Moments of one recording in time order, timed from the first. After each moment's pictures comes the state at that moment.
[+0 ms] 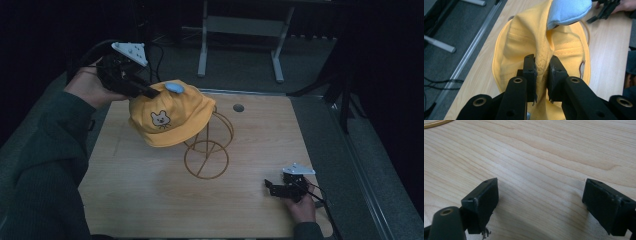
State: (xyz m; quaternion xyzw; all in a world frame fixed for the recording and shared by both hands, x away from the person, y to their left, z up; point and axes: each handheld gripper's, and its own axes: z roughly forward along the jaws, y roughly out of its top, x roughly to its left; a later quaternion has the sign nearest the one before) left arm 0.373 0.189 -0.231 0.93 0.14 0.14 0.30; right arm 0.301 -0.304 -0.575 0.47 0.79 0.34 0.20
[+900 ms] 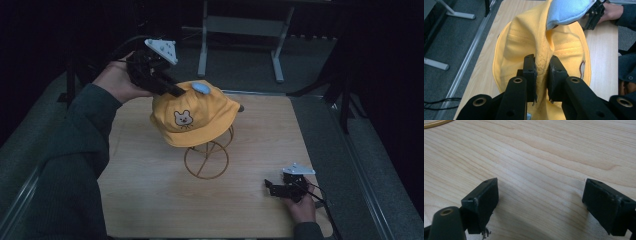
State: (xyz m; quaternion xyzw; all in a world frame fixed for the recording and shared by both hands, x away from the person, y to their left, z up) left arm 0.379 0.133 -0.222 0.94 0.09 0.13 0.31; right arm 0.301 -0.304 -0.575 0.47 0.79 0.34 0.20
